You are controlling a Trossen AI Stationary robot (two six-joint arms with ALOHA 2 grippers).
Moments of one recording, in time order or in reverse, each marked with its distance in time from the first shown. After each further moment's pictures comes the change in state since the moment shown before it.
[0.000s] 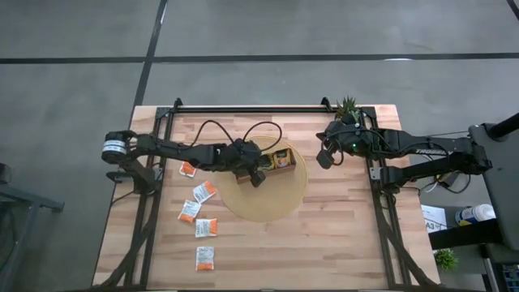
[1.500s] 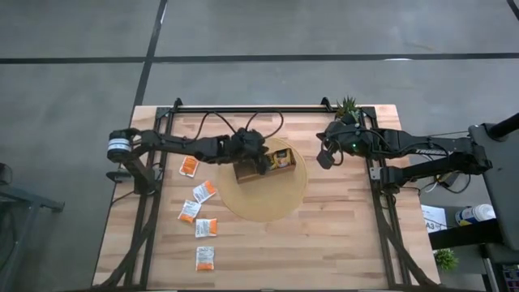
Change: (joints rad) left arm 0.074 0.038 0.067 0.058 -0.051 0.056; right arm -0.001 -0.001 -0.001 -0.005 -0.001 -0.021
